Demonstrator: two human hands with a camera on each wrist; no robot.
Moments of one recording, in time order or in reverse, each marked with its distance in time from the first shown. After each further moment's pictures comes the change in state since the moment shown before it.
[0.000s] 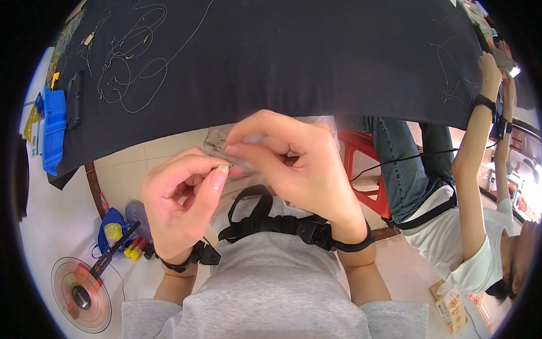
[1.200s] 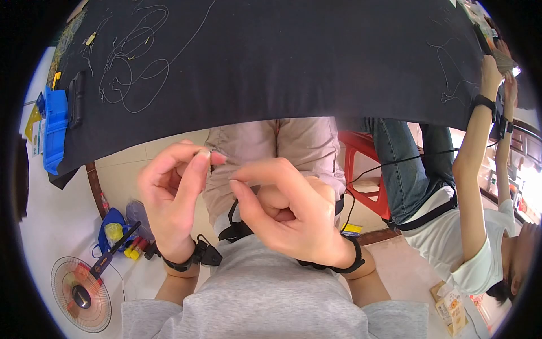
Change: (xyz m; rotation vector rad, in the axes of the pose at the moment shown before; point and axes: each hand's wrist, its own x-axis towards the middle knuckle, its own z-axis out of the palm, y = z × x) left_hand 0.000 0.001 -0.001 -0.266 0.106 -0.133; right_hand -0.035 -0.024 0.022 -0.205 0.178 -0.107
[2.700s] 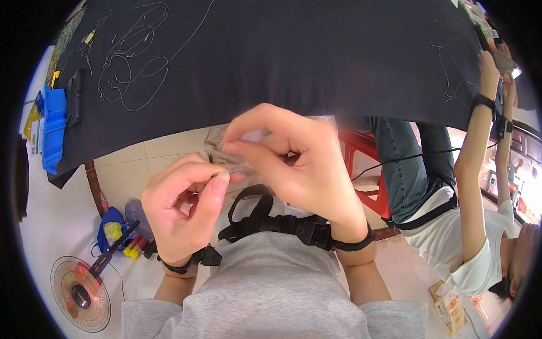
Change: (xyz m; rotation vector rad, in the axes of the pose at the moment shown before) left_hand -0.005 0.000 0.004 0.329 -0.104 0.239; right_hand 0.037 0.027 -0.006 0.248 -0.129 0.086
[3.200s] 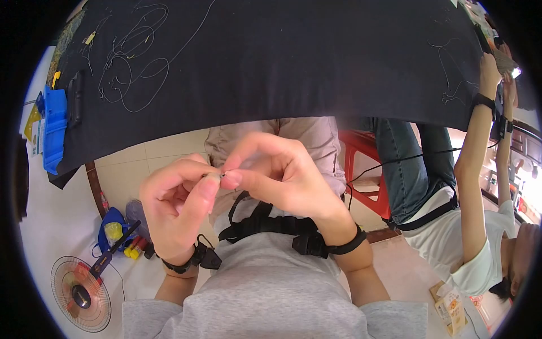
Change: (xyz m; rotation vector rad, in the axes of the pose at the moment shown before) left_hand 0.000 -0.003 -0.008 -0.270 -0.054 -0.123; right_hand -0.020 0.022 0.003 0.688 -0.271 0.297
